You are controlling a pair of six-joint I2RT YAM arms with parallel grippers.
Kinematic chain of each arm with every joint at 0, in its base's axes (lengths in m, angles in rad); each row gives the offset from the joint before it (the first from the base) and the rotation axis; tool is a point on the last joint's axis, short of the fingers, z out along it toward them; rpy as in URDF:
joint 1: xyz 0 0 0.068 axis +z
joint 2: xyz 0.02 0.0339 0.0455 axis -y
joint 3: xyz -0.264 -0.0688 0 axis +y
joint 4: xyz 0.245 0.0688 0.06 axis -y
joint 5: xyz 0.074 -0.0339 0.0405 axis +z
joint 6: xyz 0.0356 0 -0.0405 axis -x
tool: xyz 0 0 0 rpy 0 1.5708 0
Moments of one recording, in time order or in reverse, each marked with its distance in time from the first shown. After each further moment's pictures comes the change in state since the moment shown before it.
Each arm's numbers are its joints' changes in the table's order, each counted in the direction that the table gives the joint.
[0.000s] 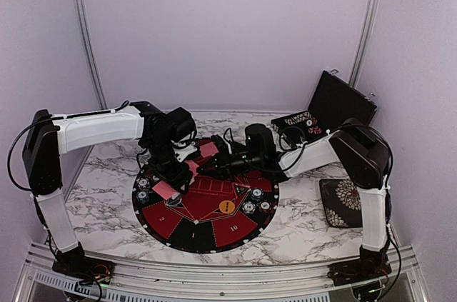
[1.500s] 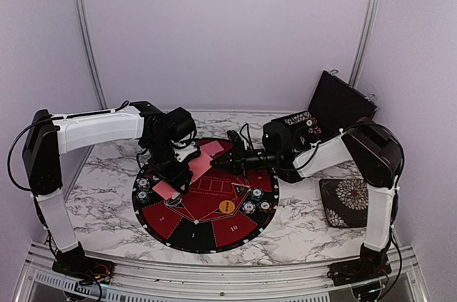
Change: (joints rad) left arm 0.002 0.000 0.000 0.000 -0.003 0.000; right arm -0.072 0.092 0.143 0.129 0.009 -0.089
